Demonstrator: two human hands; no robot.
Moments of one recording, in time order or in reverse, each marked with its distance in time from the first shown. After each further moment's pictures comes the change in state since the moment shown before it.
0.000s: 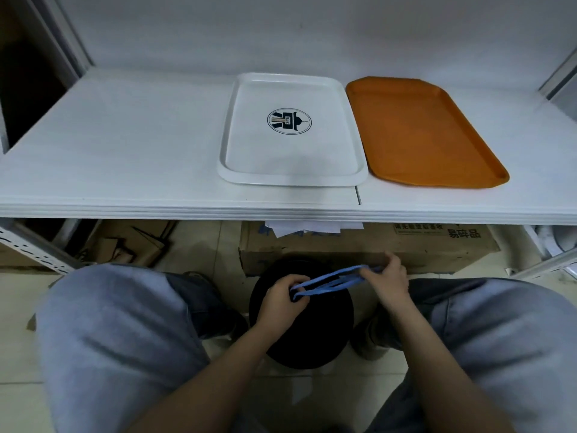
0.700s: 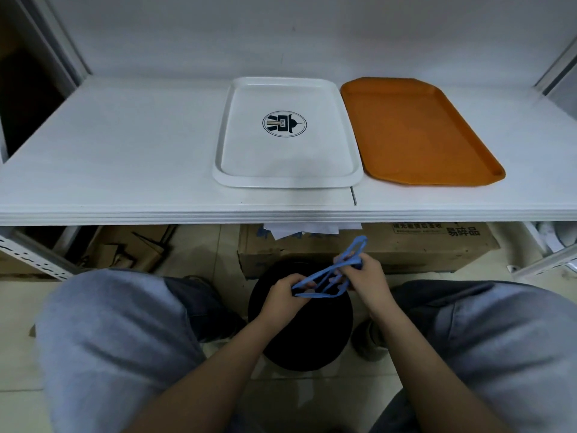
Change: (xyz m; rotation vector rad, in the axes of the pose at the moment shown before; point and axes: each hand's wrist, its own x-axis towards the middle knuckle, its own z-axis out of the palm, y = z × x) left_hand 0.012 0.009 0.001 -0.146 -0.096 -0.029; right_hand -0.017 -0.019 0.020 0.411 -0.213 -0.185
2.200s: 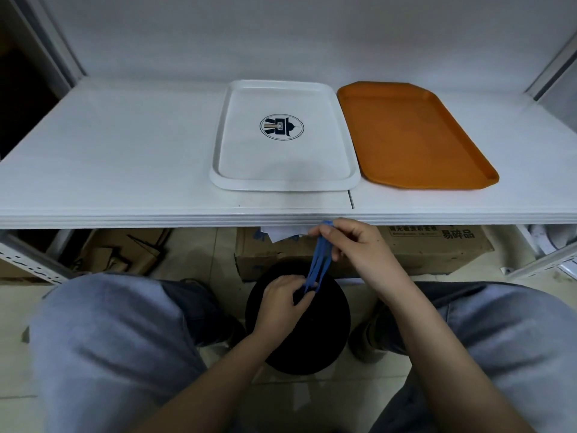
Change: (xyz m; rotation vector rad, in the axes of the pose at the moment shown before) left_hand -0.014 0.010 0.002 0.387 0.166 0.284; right_hand -0.034 -0.087 0.002 -0.111 -0.205 -0.369
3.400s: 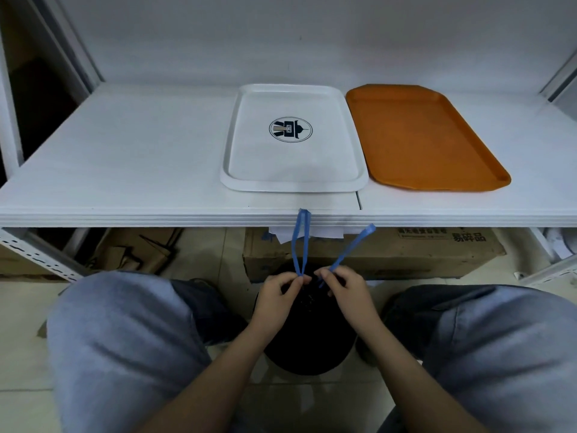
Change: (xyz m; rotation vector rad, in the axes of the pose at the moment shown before) left_hand 0.000 0.001 -0.023 -0.385 0.075 -0.185; right_hand -0.012 0.107 0.039 -0.131 0.138 0.135
